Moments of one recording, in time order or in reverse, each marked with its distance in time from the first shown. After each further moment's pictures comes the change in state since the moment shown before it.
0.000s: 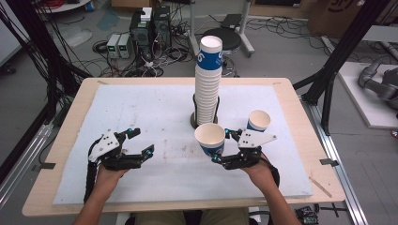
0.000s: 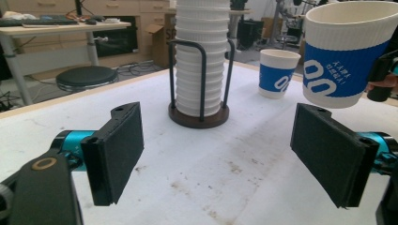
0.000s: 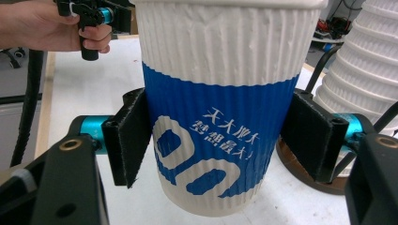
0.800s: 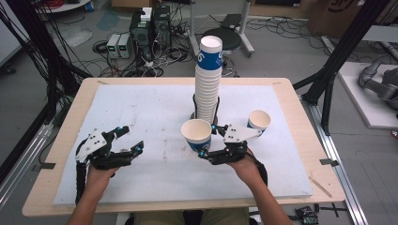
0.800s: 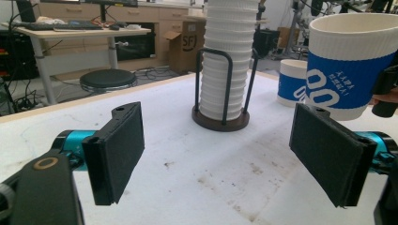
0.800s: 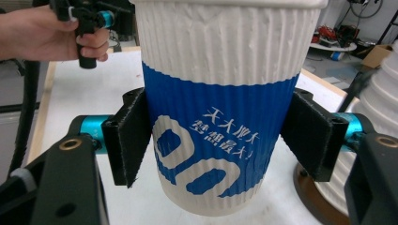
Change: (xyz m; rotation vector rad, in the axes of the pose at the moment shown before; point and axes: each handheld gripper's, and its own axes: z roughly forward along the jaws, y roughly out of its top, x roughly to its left) left arm 0.015 0.001 -0.021 -0.032 0.071 -0.028; right arm 0.003 0.014 0.038 -0.029 0.027 -0.001
